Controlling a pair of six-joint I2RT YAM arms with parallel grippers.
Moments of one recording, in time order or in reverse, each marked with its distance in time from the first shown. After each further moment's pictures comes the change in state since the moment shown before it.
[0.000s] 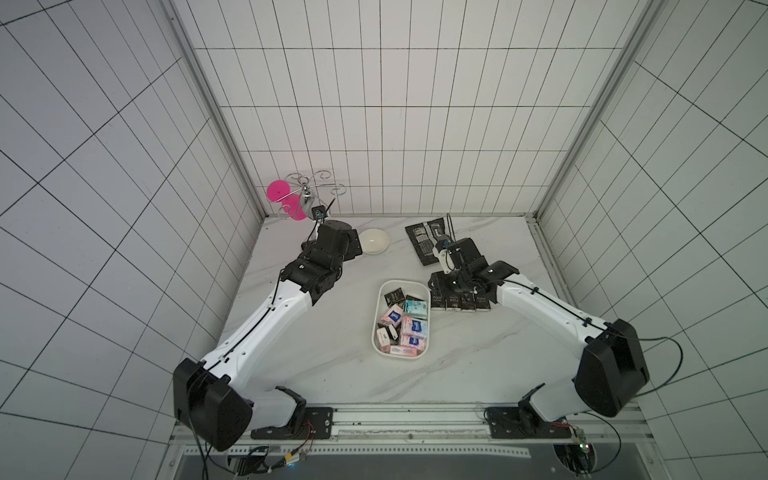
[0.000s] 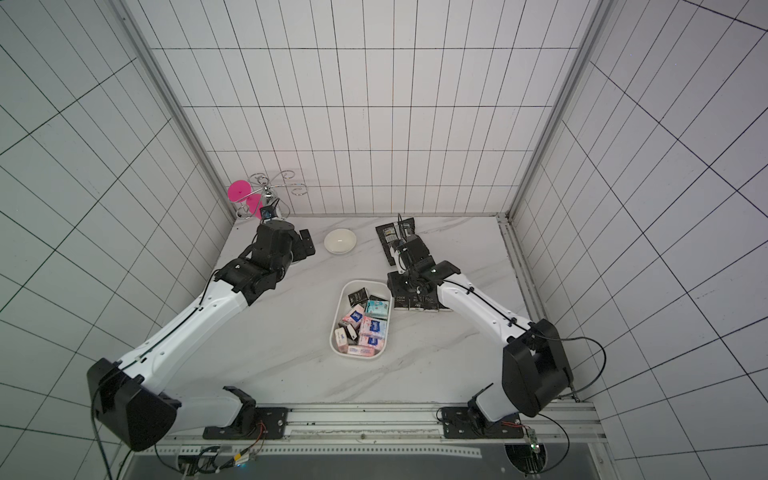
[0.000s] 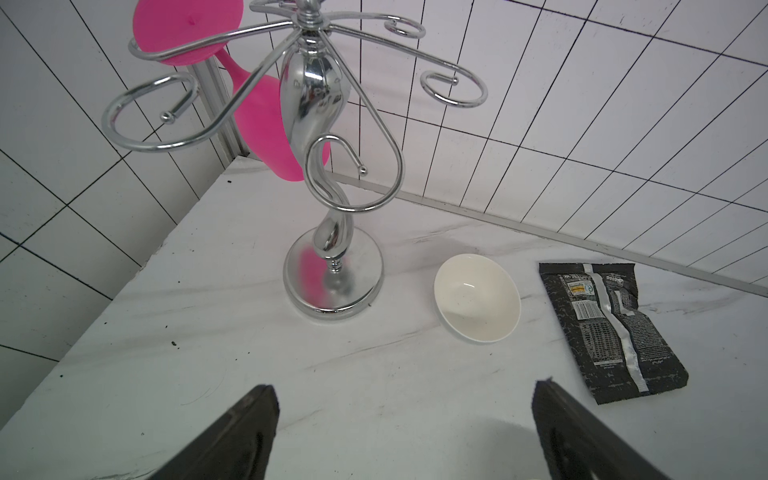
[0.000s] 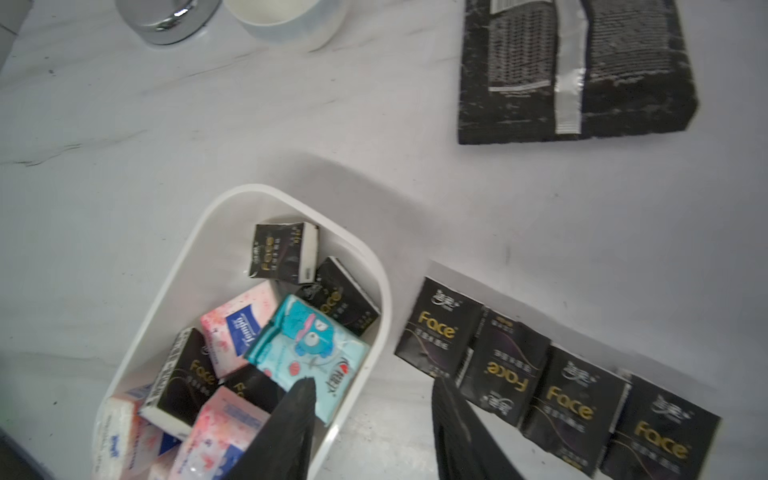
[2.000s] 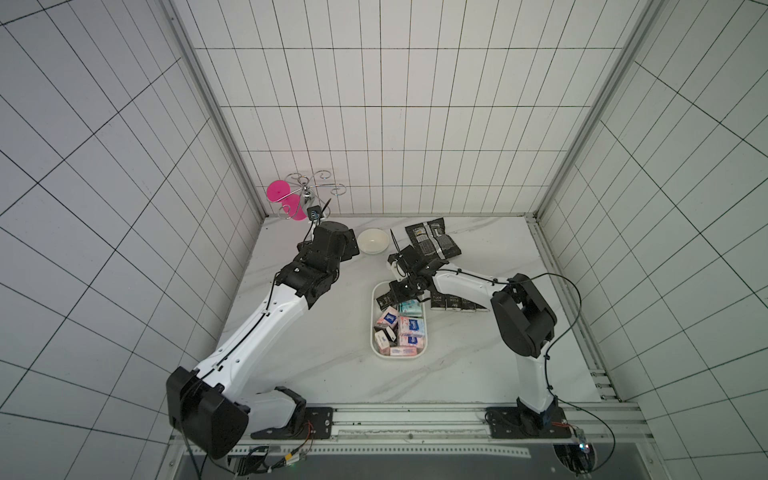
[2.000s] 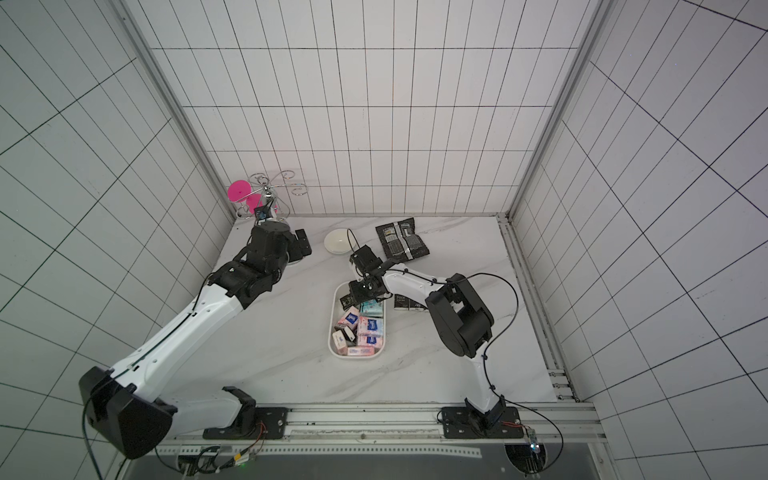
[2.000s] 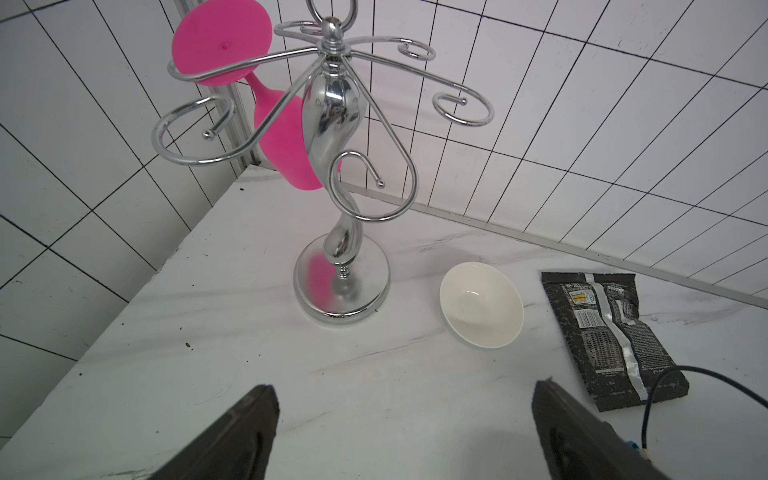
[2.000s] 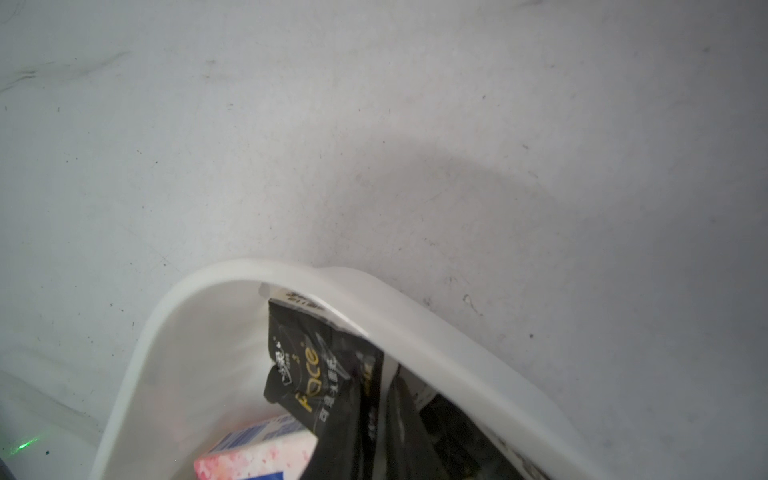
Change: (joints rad) left arm 0.001 -0.039 -0.010 -0.006 -0.019 0.003; right arm 0.129 0.519 0.285 0.074 -0.108 0.053
